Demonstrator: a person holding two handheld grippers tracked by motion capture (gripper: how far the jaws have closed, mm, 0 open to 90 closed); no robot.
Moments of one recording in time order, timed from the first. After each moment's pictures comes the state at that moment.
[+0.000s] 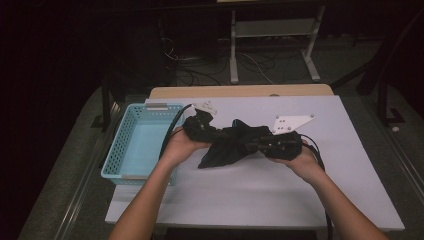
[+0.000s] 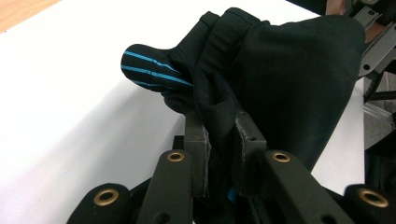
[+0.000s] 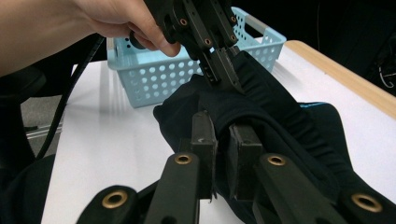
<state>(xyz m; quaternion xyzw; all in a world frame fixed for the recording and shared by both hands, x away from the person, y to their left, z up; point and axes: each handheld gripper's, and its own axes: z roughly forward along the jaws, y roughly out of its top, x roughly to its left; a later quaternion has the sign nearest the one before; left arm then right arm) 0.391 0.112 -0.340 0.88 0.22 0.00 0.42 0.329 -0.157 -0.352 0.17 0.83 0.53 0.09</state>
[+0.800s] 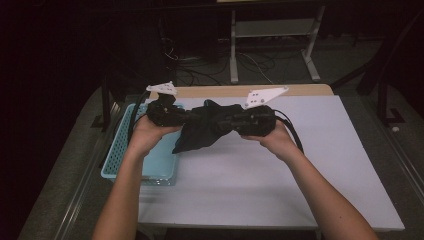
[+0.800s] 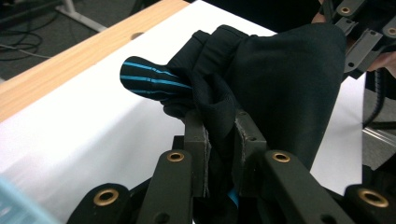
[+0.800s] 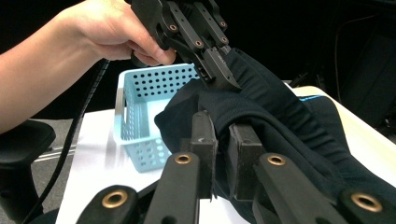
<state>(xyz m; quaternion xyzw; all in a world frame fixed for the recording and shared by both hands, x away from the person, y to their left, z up) 0.395 0.195 -0.288 0.85 0.25 0.05 0.47 0.364 -0.094 -0.301 0.14 0.81 0.56 0.07</state>
